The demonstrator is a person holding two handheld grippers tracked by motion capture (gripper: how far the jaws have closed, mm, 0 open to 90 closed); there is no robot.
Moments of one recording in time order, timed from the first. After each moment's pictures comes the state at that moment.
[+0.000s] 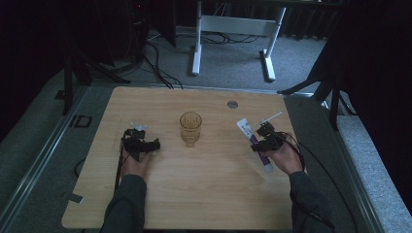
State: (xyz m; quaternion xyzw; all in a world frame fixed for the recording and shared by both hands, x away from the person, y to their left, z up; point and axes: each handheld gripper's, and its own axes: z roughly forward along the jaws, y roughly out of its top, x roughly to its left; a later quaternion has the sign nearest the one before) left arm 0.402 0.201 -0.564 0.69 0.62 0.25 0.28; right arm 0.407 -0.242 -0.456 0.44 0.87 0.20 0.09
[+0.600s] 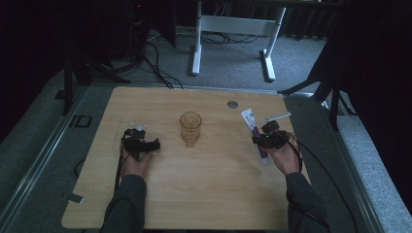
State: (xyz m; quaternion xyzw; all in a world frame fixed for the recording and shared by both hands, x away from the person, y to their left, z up) left arm 0.402 0.201 -0.564 0.69 0.62 0.25 0.28; right arm 0.407 -0.251 -0.458 0.45 0.83 0.28 0.16
